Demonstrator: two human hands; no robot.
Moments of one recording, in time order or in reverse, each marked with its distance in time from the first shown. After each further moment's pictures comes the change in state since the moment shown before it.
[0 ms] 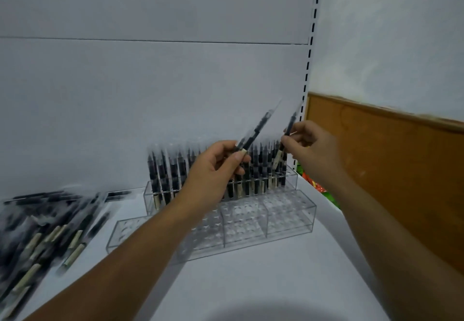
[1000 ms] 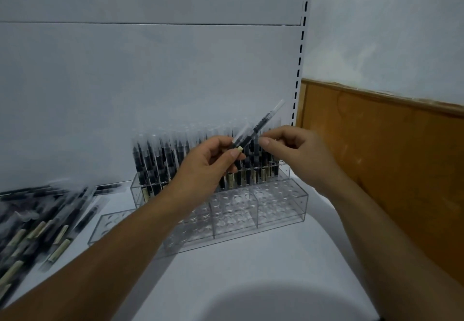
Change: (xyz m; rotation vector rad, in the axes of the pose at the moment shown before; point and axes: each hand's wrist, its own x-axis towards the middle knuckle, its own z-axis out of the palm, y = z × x) left_hand 0.000 -0.004 0.003 0.074 -0.091 -0.046; right_hand -0.020 -0.004 -0.001 0.176 -0.243 0.040
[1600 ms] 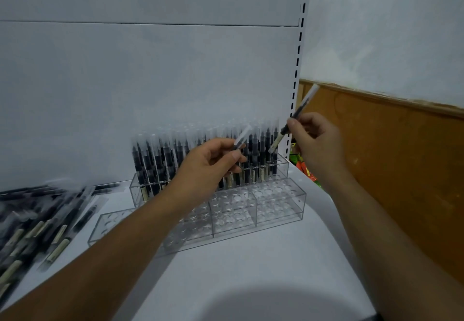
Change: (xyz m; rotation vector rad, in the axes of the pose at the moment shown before) left_hand -0.001 0.000 0.000 -0.019 -0.023 -0.011; right_hand 0.011 0.019 -0.012 0.023 0.397 -0.016
